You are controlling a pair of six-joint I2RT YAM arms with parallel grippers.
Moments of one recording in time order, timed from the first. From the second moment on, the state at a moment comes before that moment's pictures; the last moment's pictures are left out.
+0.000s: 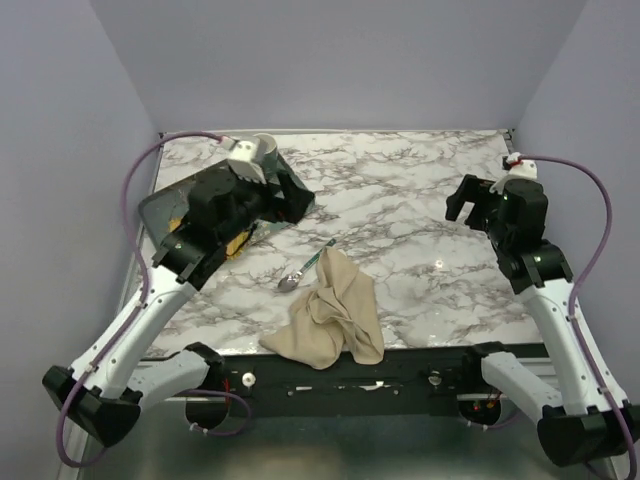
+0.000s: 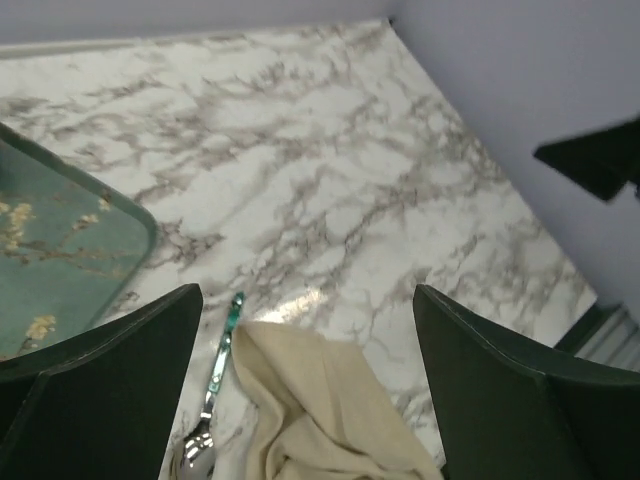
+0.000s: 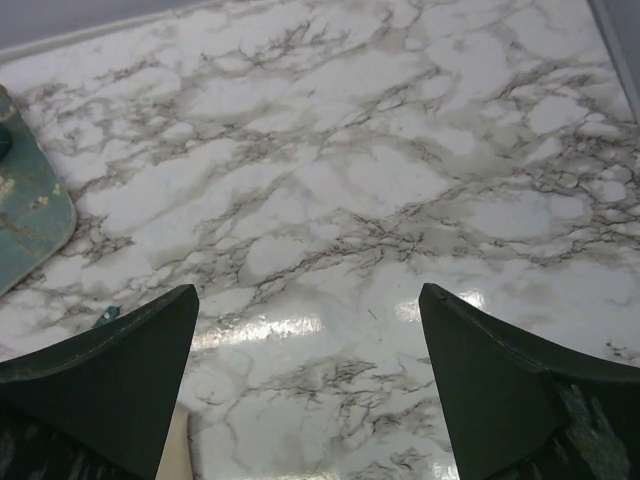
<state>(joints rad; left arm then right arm) -0.49 1.00 1.13 -0.27 0.10 -0.40 0.15 0.89 0.99 -0.46 0.16 0.25</state>
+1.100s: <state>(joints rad) -1.17 1.32 0.99 -0.52 -0.26 -0.47 0.44 1.72 0.86 -0.02 -0.56 0.55</state>
